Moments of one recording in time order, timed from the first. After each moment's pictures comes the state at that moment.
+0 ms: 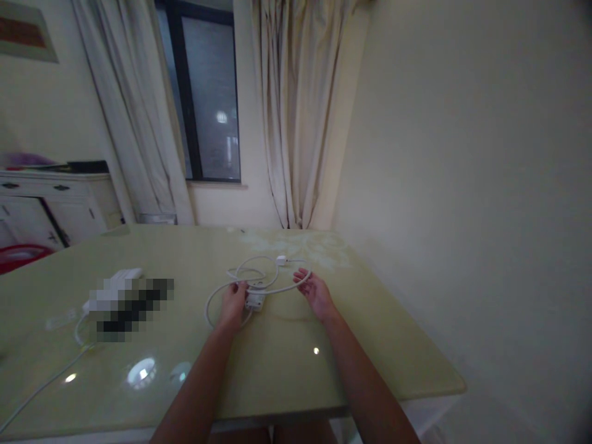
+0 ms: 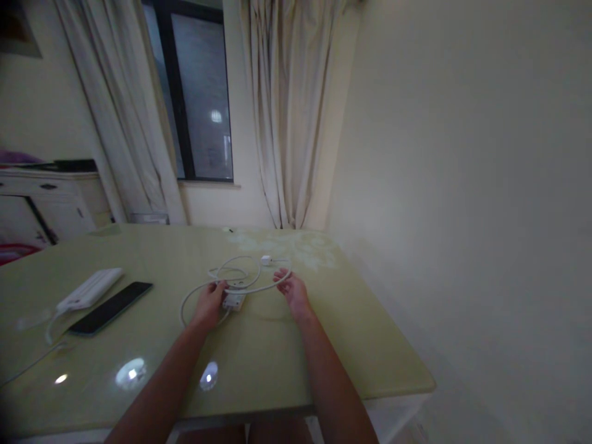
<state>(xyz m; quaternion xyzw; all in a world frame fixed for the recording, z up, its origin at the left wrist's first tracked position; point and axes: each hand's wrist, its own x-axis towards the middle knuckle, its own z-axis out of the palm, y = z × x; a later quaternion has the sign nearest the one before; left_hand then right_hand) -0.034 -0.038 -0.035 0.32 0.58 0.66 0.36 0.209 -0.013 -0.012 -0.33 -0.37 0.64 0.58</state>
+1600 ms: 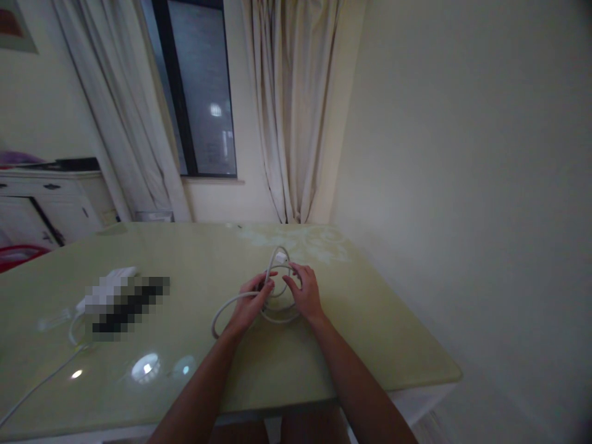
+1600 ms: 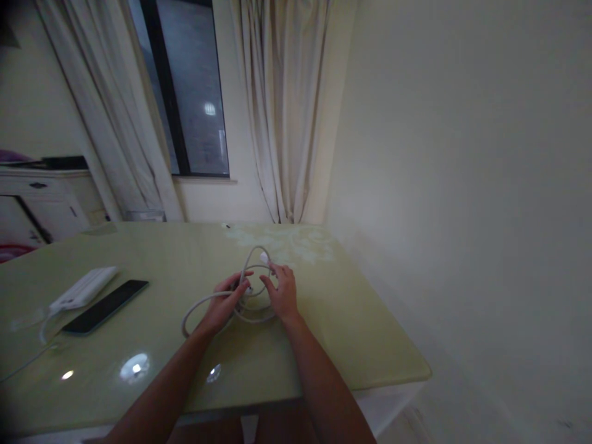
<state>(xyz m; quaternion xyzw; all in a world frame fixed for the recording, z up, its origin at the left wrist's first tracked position) 0.006 -0.082 0.005 0.60 0.43 0.57 0.36 0.185 -0.046 -0.001 -0.42 -0.71 0.14 0.55</state>
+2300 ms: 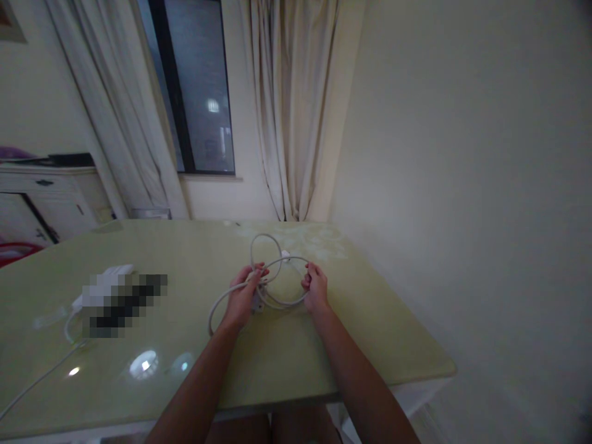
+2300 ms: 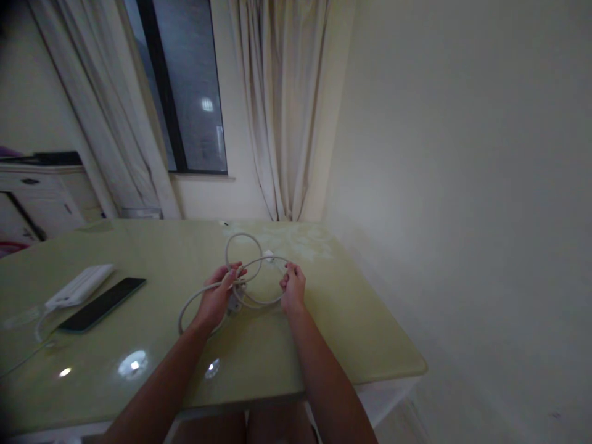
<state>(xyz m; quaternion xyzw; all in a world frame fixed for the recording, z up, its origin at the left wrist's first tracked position) 0.007 -0.075 0.006 0.46 0.42 0.65 0.44 0.191 -0.019 -0.013 -0.37 -0.30 0.51 0.71</state>
